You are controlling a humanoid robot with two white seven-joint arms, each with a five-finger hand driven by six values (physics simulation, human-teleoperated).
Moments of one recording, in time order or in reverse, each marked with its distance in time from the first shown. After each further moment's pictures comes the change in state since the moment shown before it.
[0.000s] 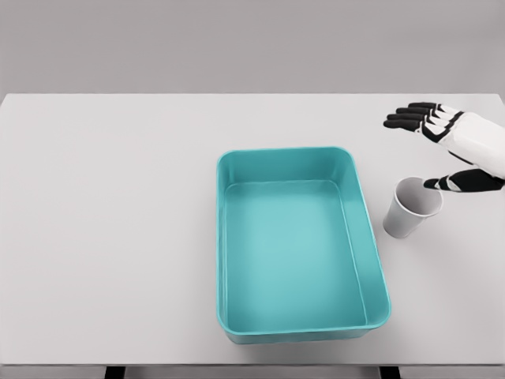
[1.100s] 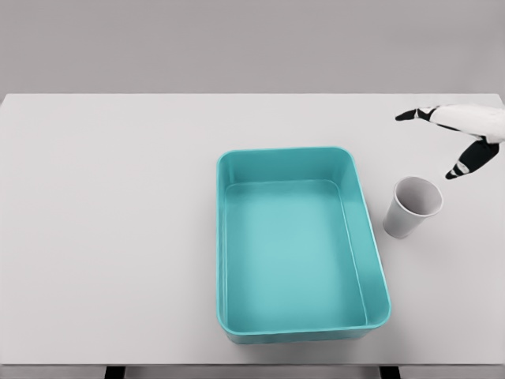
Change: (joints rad) left arm 0.000 0.000 0.000 0.000 0.000 0.000 0.000; right arm -0.538 -0.210 0.608 -0.003 -0.061 0.706 0.195
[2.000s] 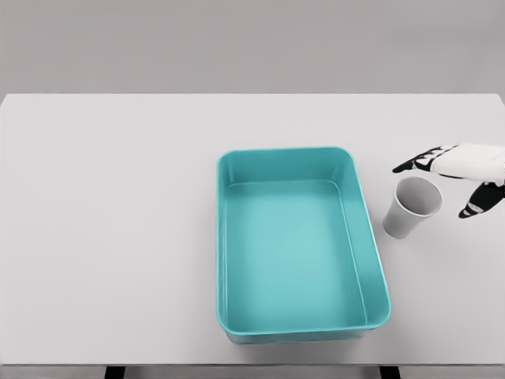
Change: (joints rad) left arm 0.000 0.000 0.000 0.000 0.000 0.000 0.000; right arm 0.037 -0.122 0.101 -0.001 -0.001 -0.306 0.000
